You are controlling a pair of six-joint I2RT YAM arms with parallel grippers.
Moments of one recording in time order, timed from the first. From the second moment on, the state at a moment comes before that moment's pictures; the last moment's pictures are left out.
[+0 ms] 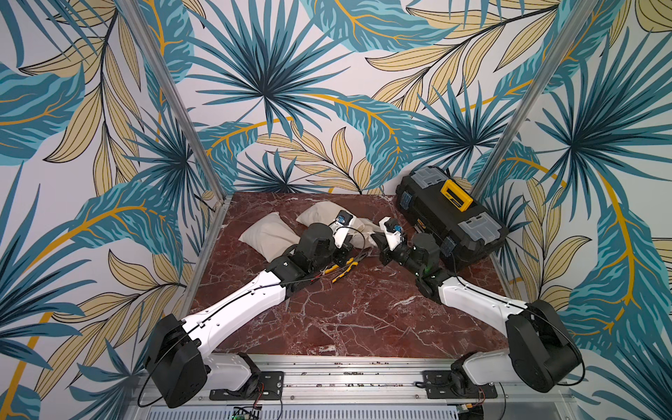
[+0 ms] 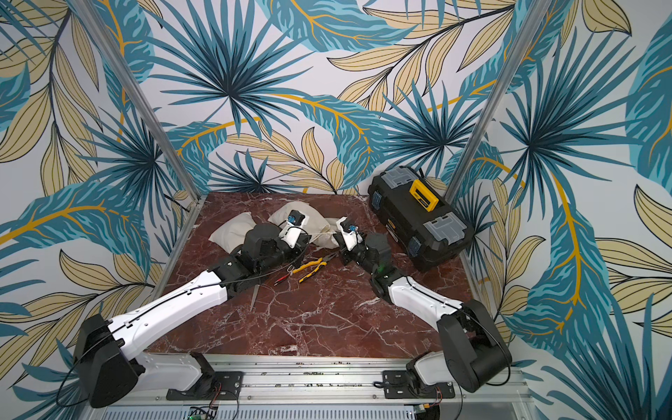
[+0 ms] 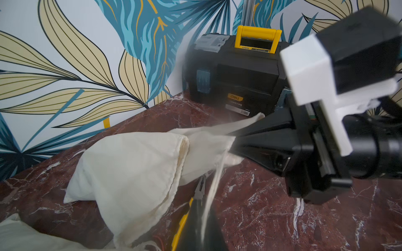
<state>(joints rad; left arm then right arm) -0.70 1.32 1.09 -0.12 -0.03 -0.02 0.59 1.39 0.72 0.52 -0.15 -0.11</state>
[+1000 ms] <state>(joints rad) -0.73 1.31 1.25 -0.10 0.15 -0.08 0.74 1.39 0.85 0.55 -0.06 -0.12</state>
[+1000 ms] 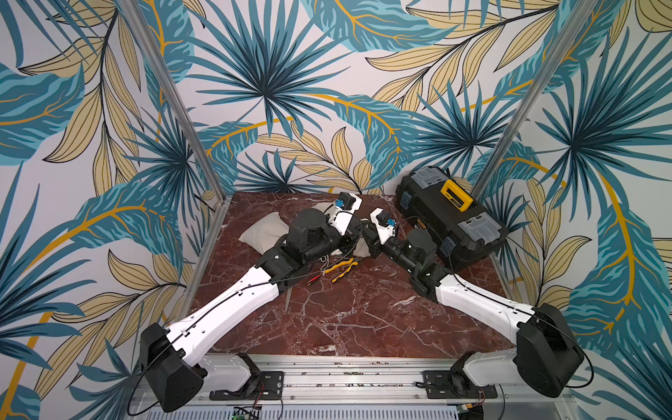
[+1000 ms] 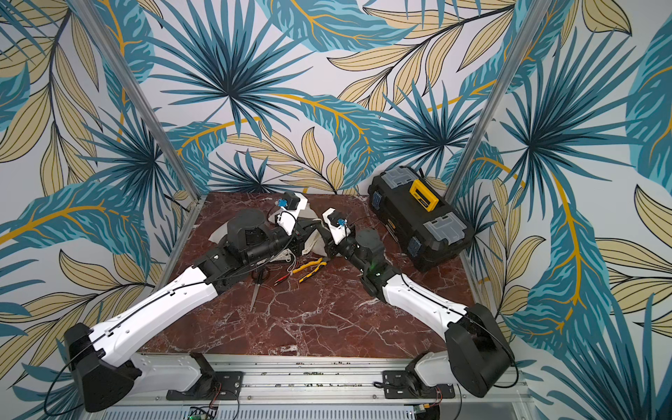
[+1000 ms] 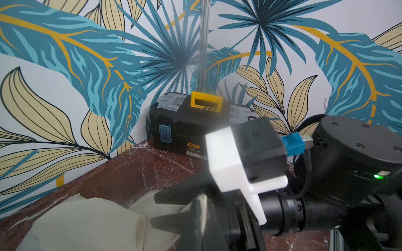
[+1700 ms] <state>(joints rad) -0.61 1.28 1.38 -0.39 0.15 -0.05 0.57 1.32 0.69 0.57 0.16 0.06</state>
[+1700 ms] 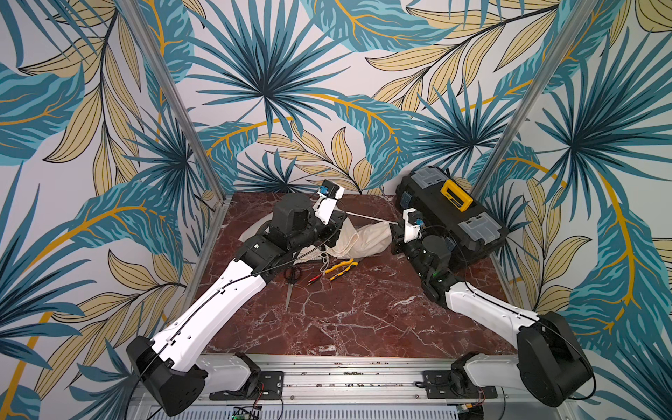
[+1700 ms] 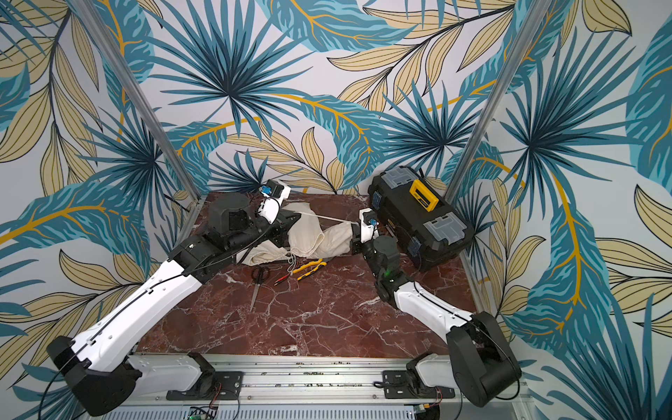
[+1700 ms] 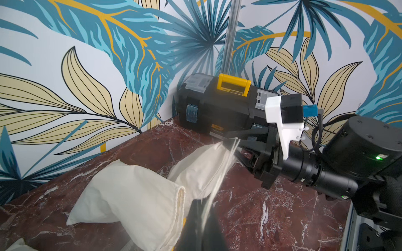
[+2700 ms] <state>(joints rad) -0.61 1.19 1.23 -0.09 0.24 -0.20 0.61 1.37 0.90 0.27 -0.01 -0.06</state>
